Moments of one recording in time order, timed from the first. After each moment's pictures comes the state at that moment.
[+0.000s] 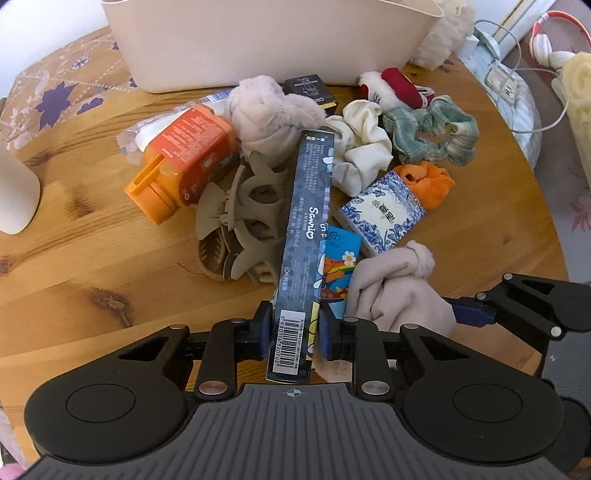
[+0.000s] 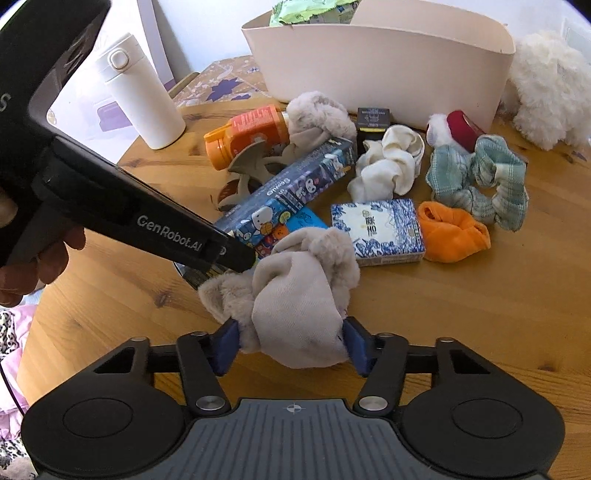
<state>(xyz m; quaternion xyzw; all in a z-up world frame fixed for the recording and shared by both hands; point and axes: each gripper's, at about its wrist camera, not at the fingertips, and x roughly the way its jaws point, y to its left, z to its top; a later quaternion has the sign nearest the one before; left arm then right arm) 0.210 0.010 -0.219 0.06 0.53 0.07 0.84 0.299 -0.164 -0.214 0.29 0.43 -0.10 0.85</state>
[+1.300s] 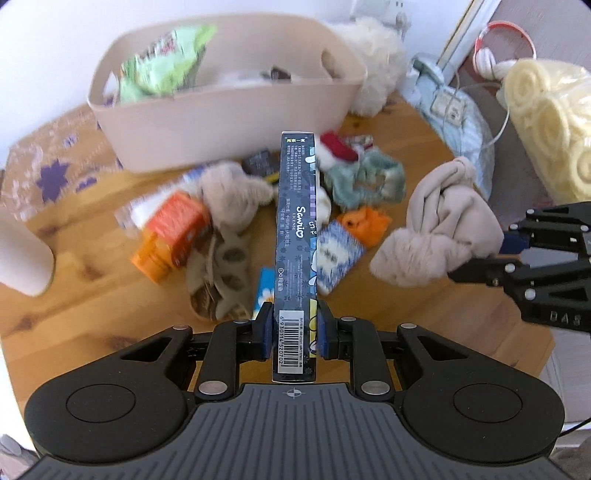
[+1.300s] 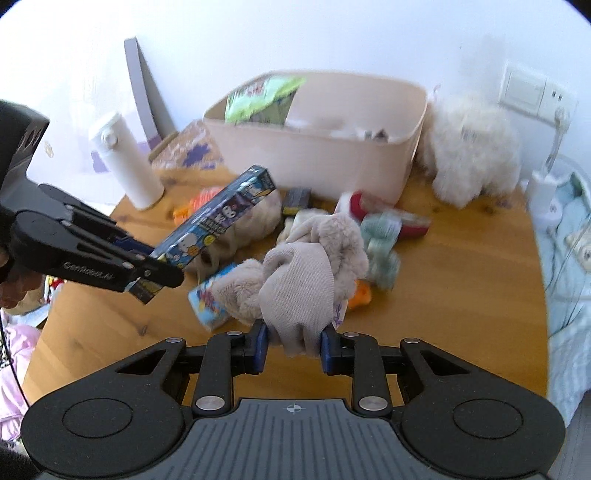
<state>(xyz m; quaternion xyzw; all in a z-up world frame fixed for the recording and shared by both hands) 0.183 -0.022 -0.158 0.12 0.46 0.00 0.88 0.227 -0.229 -0.145 0.27 0.38 -0.16 0.87</state>
